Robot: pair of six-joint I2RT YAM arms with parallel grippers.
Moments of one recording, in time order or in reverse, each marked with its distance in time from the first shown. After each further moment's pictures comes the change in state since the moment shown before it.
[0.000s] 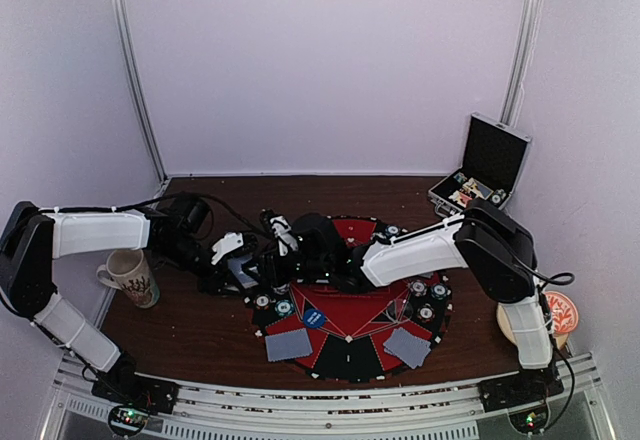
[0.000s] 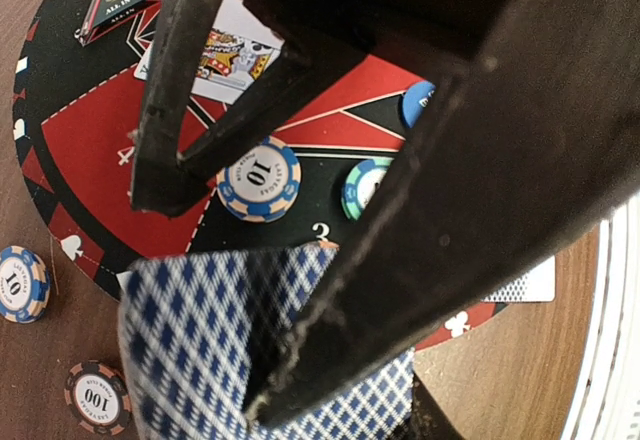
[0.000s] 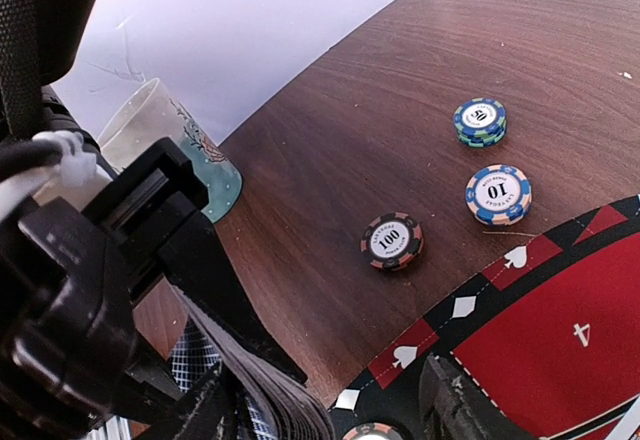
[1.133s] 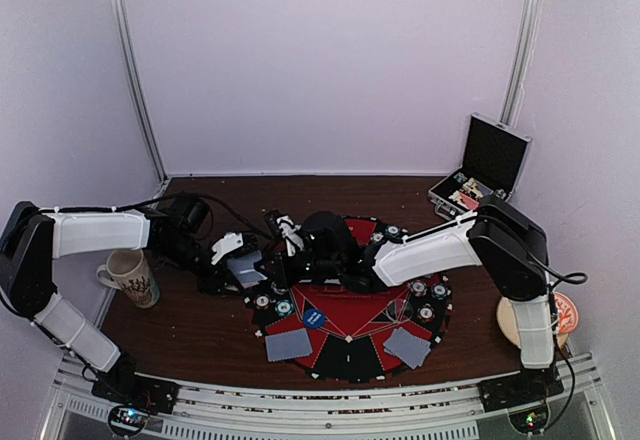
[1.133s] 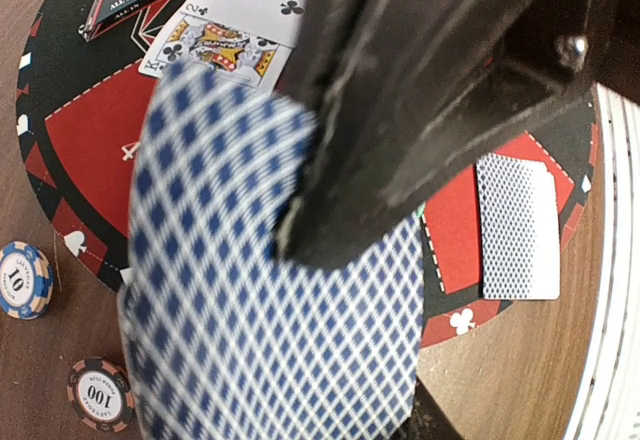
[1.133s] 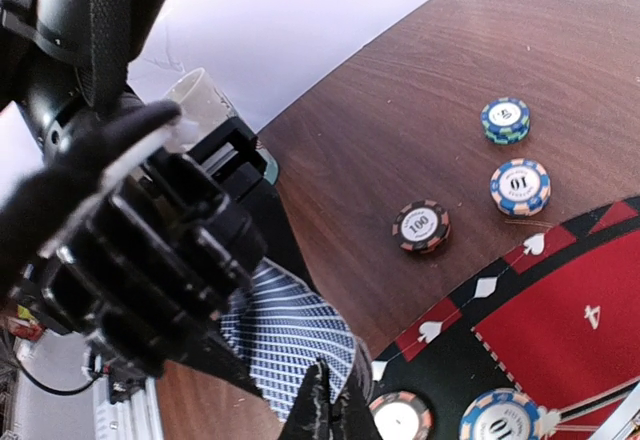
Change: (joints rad) left arm 0.001 0.000 0.000 -0.001 -0.011 0.001; right arm -0.012 -0.064 -0.088 0.047 -0.069 -0.001
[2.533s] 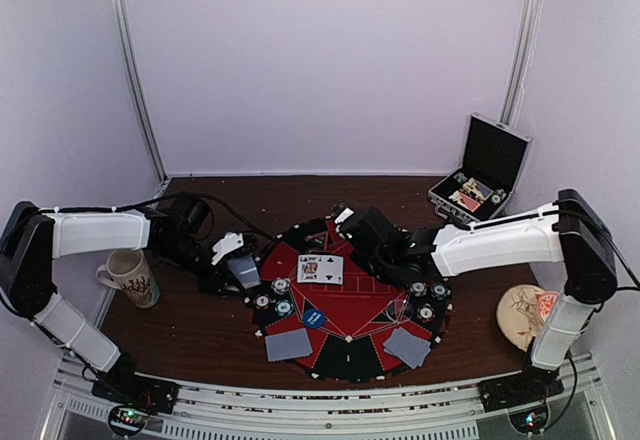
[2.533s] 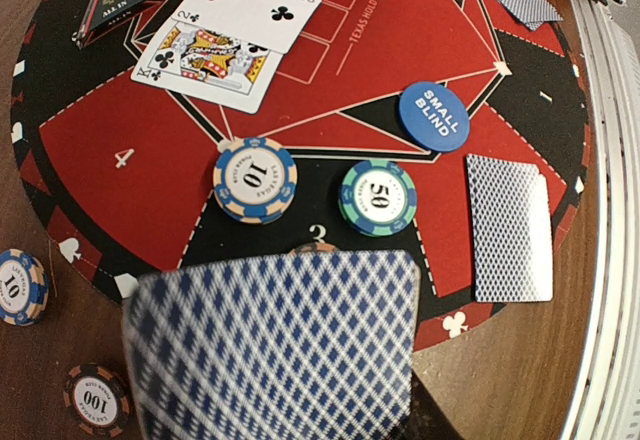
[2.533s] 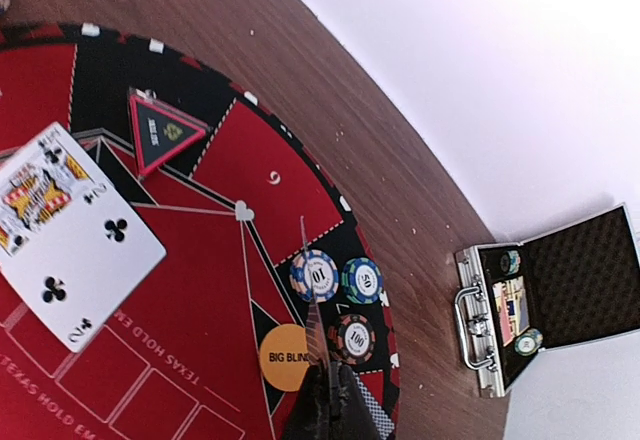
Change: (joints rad) left arm 0.000 0.000 0.000 0.000 0.015 0.003; right arm -0.021 -0.392 -0.241 -0.554 1.038 -0.647
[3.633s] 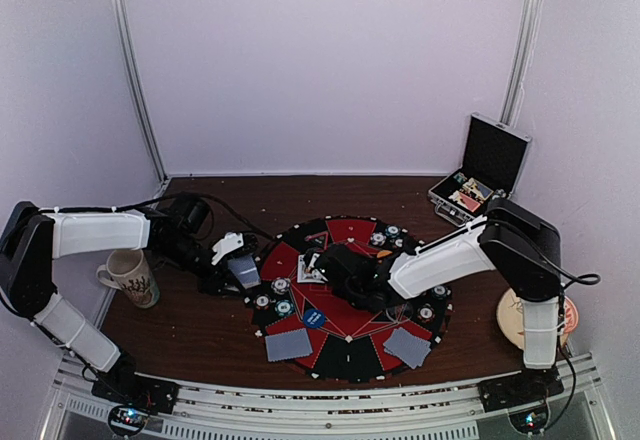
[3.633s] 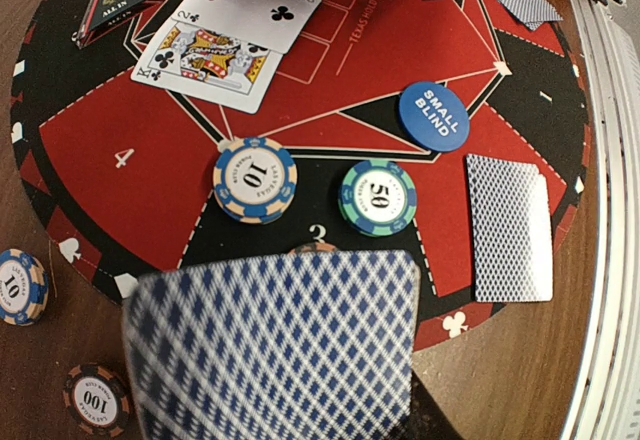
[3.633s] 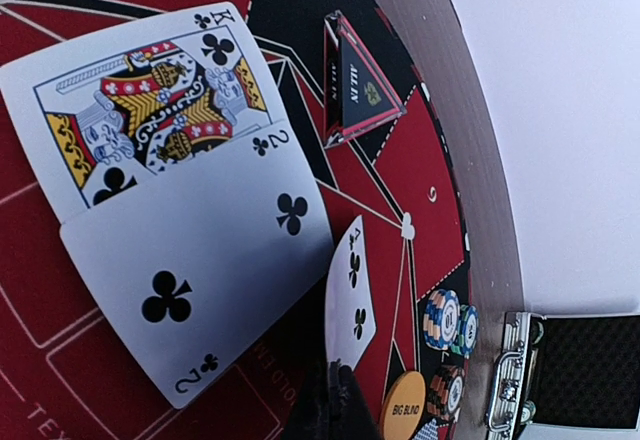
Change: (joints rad) left arm 0.000 0.000 0.000 0.000 0.000 0.000; right arm 0.045 0.305 0.041 0.156 -0.053 -0.257
